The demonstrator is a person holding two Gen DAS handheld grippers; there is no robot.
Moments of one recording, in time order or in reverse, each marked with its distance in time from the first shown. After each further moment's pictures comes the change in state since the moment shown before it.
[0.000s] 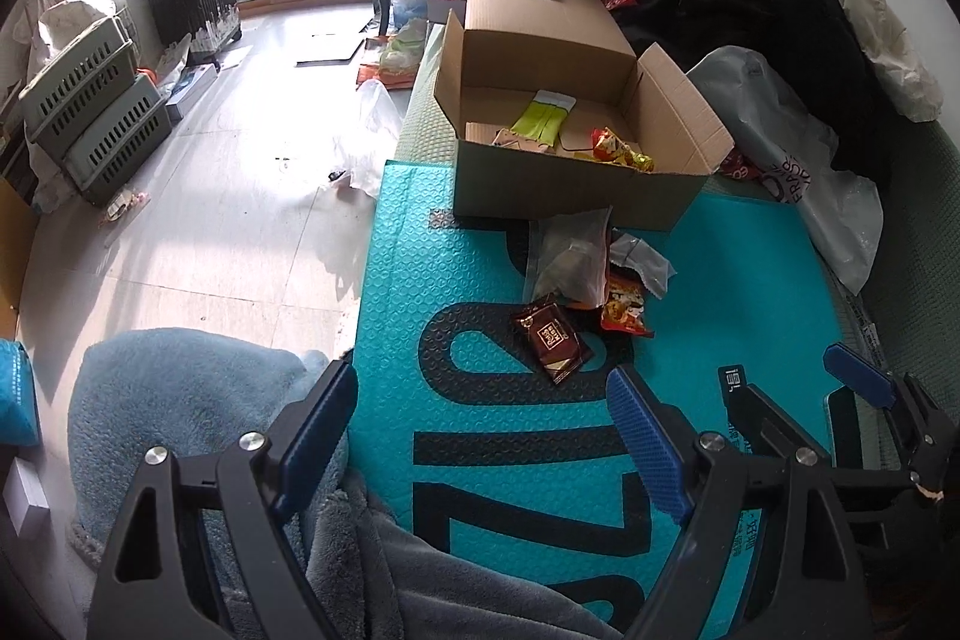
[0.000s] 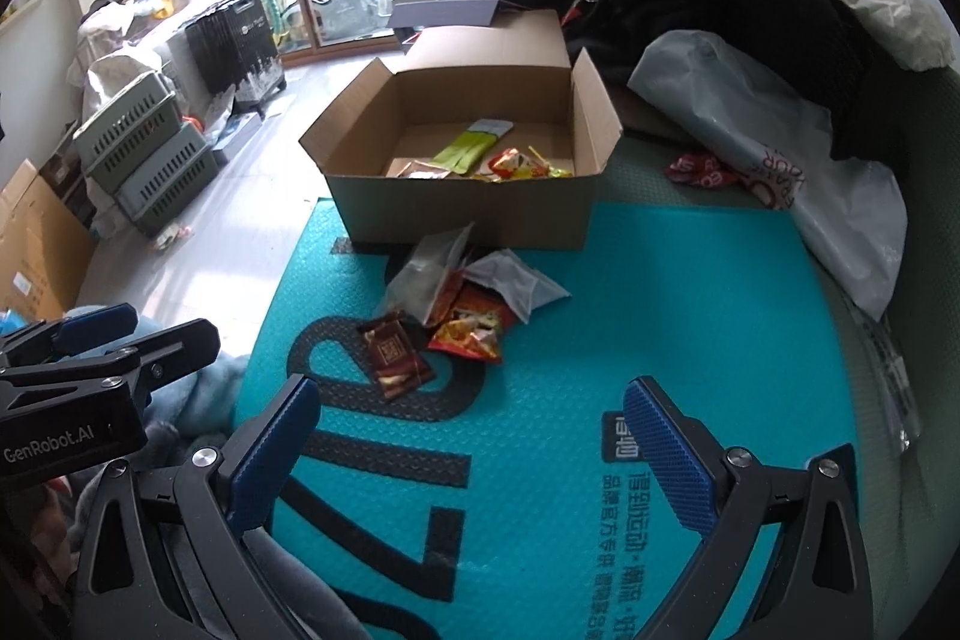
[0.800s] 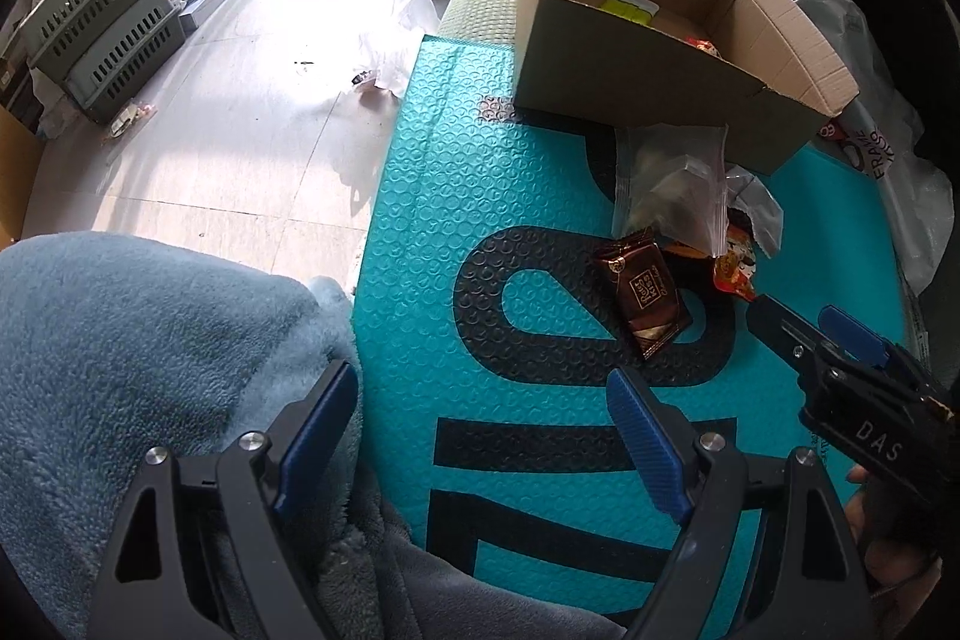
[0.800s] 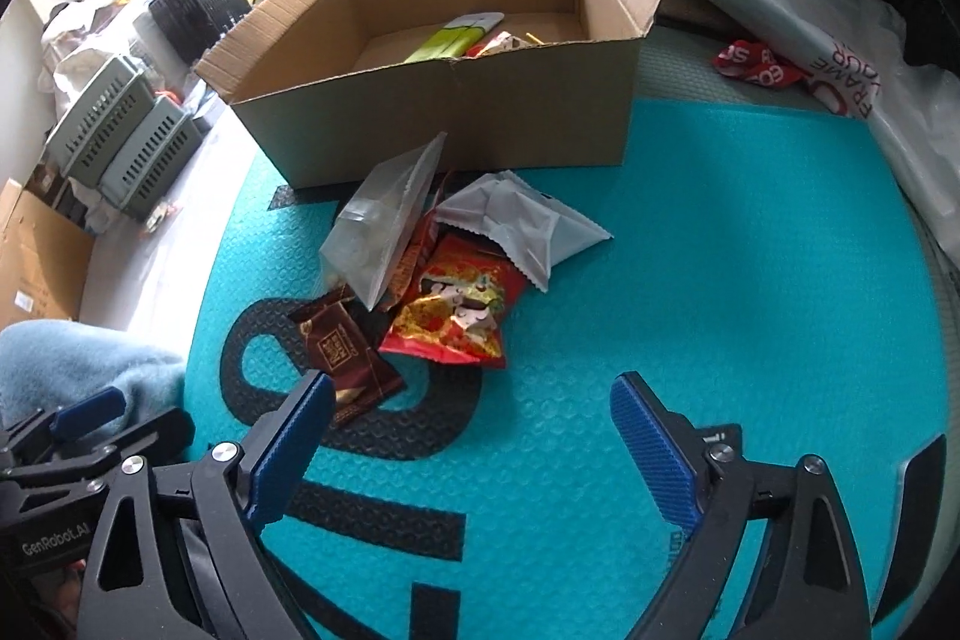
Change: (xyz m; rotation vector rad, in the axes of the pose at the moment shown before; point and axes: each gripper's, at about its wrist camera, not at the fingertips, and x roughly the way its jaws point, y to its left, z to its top) left arm 0.088 0.030 -0.007 -0.087 0.195 0.042; right arm 0.113 -0.021 0.007 0.092 0.178 0.051
